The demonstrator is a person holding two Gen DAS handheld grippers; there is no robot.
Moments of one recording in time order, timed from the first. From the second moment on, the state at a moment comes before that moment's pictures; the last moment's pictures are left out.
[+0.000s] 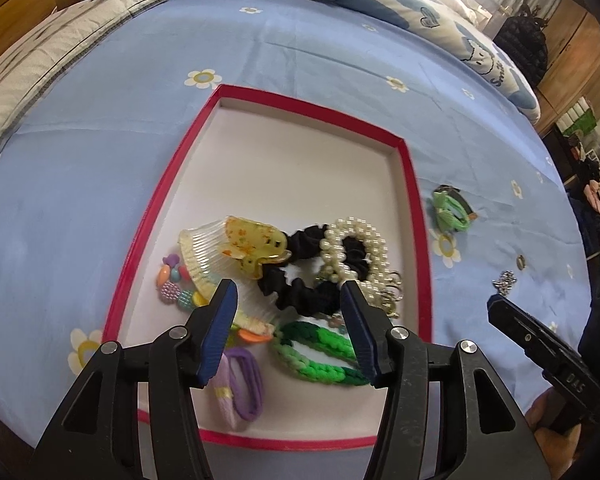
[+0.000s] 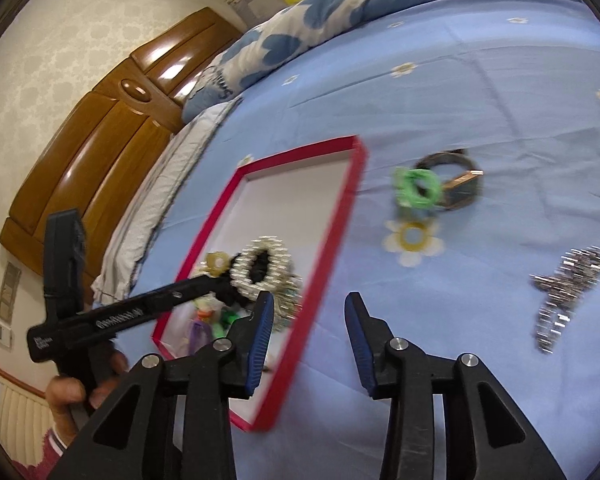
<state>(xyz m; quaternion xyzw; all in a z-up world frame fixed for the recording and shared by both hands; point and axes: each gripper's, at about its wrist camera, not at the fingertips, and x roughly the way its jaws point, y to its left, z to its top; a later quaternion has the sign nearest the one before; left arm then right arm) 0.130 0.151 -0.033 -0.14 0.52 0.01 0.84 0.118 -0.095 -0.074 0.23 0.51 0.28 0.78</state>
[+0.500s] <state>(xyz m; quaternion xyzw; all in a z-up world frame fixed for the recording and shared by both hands) 0.134 0.089 -0.017 -0.12 0.52 -0.05 0.84 0.097 -0.193 -0.083 0.24 0.50 0.17 0.81</state>
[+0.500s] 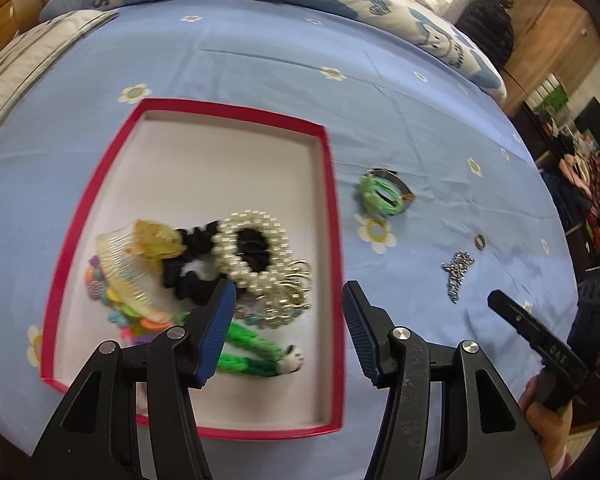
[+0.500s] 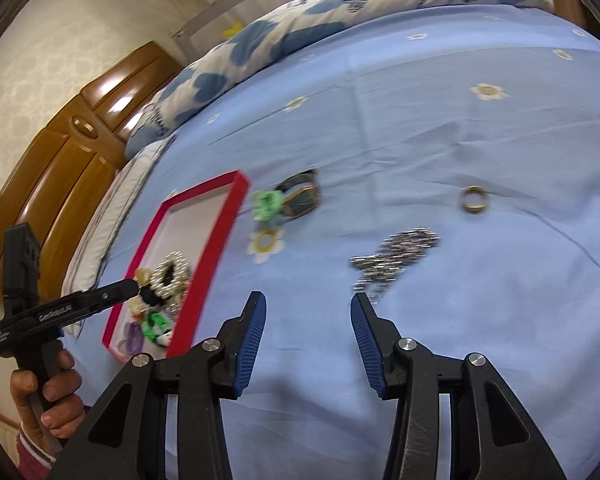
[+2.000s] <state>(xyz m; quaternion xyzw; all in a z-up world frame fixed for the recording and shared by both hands) 0.244 -0.021 -0.071 -0.02 0.55 -0.11 0.83 0.174 -0.245 -0.138 0.12 0.51 0.07 0.85</state>
